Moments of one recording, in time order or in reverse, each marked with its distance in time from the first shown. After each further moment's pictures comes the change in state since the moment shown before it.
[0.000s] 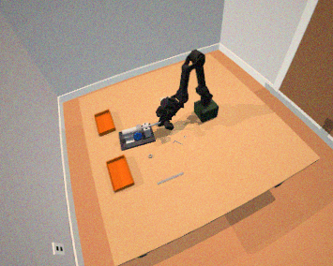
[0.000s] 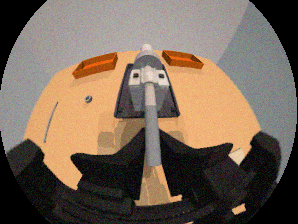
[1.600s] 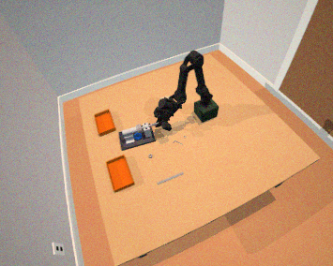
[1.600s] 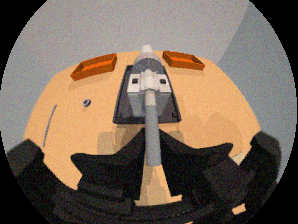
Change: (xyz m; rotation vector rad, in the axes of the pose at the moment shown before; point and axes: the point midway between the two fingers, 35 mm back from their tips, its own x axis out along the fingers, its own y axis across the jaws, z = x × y) arm 0.010 0.000 0.010 0.000 -0.001 0.000
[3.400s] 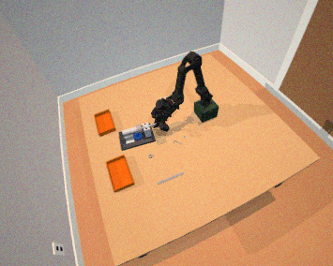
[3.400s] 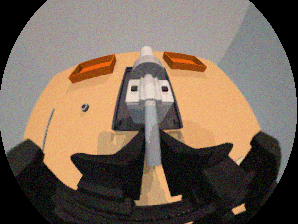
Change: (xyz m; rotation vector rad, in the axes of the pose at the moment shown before) arm 0.011 0.000 0.011 0.000 -0.001 0.000
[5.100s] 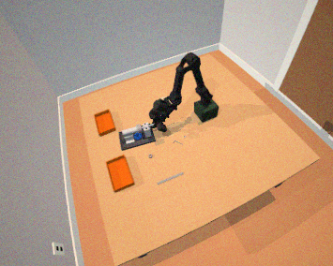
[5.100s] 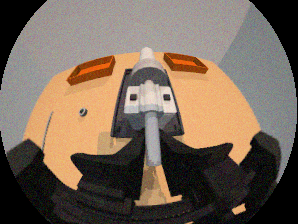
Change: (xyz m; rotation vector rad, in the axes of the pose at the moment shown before) arm 0.010 0.000 0.011 0.000 -0.001 0.000
